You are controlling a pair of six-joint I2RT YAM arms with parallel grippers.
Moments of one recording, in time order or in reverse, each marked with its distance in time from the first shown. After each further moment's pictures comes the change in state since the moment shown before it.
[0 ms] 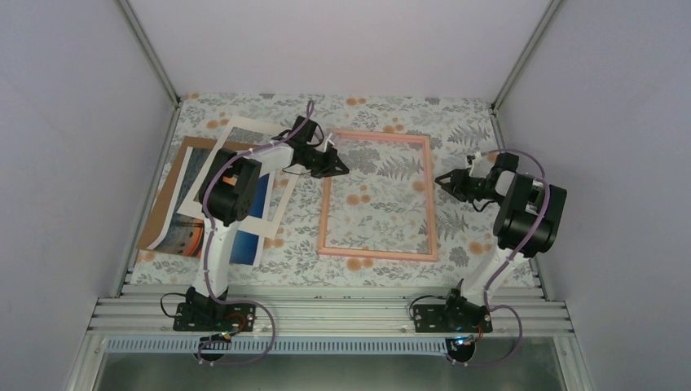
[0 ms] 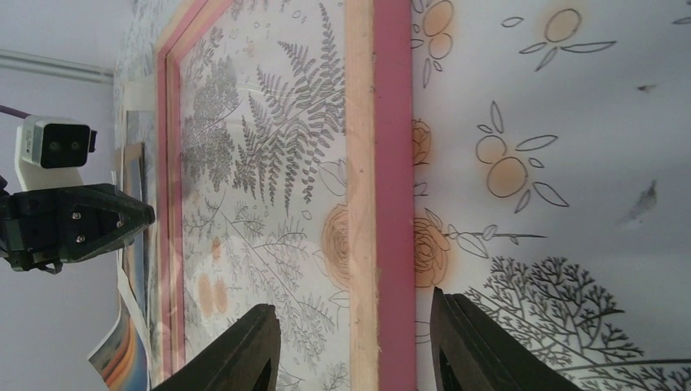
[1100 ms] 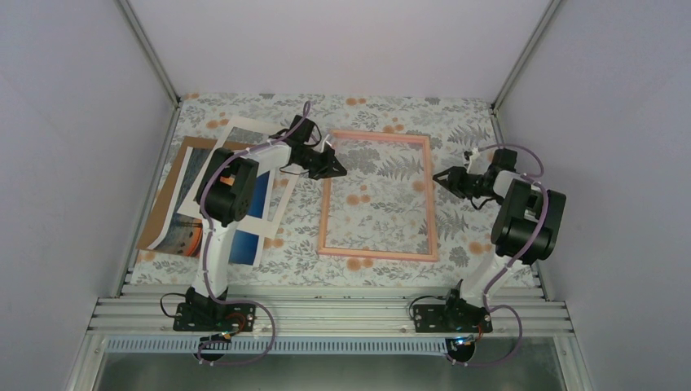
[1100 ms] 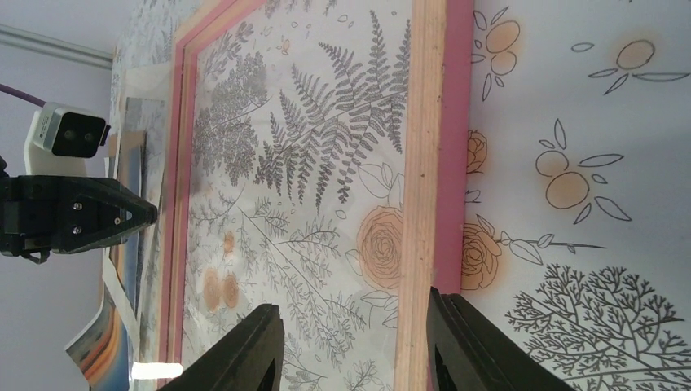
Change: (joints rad) left arm 0.010 -0.016 -0.002 -0.070 0.031 -0.040; right arm 0.039 -0.076 -0.018 0.002 0.026 -0.011
